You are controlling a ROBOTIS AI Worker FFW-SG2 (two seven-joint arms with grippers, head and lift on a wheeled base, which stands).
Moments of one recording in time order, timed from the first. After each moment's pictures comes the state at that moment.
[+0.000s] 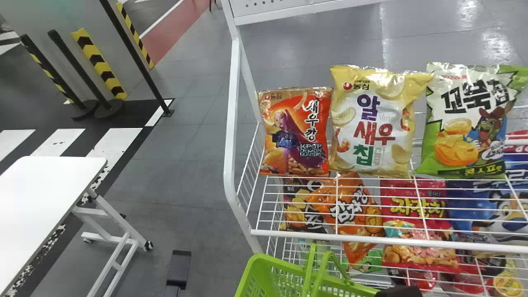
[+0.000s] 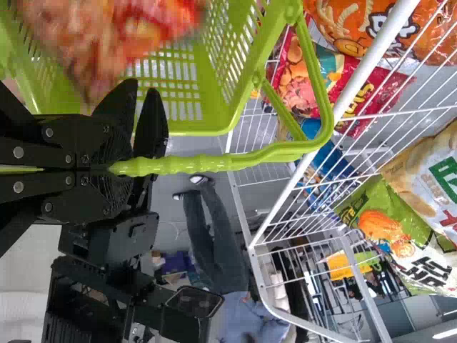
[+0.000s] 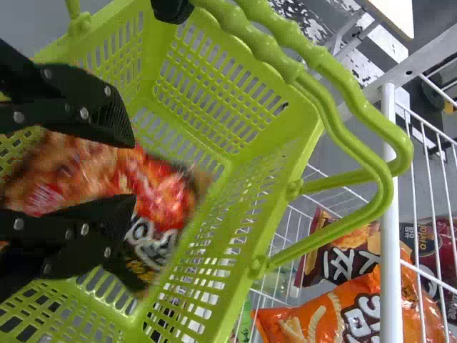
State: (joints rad) left arm 0.57 0.17 0.50 -2.33 0.94 1.57 -0.55; right arm 0.38 -0.16 0.52 -2.22 -0.38 1.20 -0.05
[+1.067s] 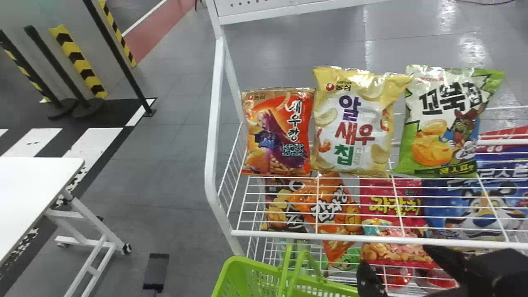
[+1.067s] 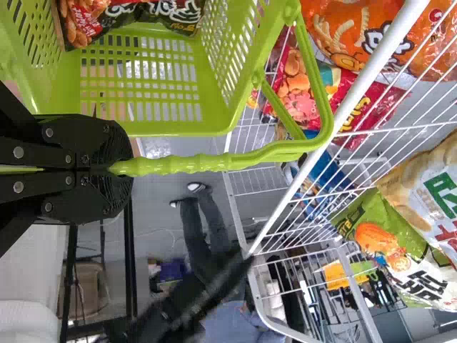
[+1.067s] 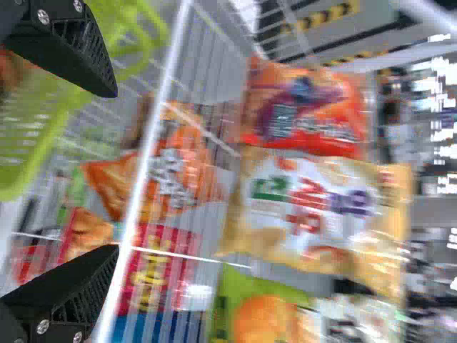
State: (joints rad) left arm 0.56 0.16 0.50 -2.31 0.91 1.57 -0.55; right arm 0.59 -0.24 0.40 -2.46 -0.07 0.63 -0.06
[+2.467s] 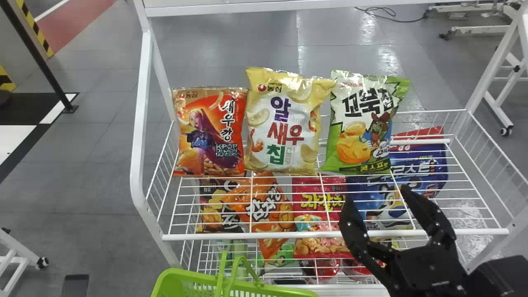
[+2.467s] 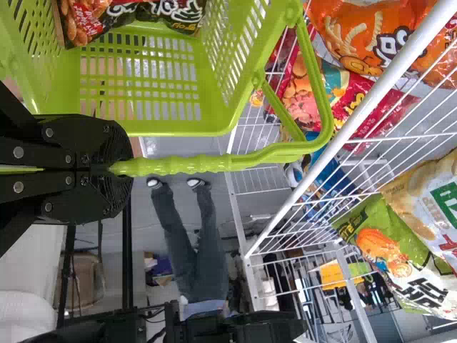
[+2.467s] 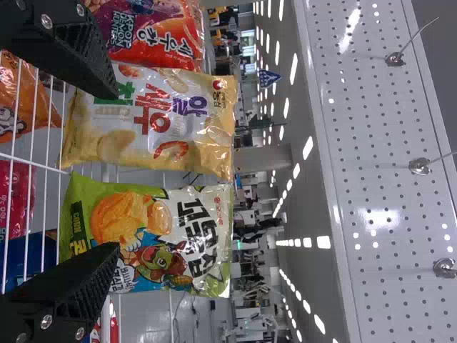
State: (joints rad) left arm 0.58 0.14 0.50 -2.30 0.92 1.57 -0.55; right arm 0.57 -0.20 0.23 -2.11 -0.14 -0.12 -0.02
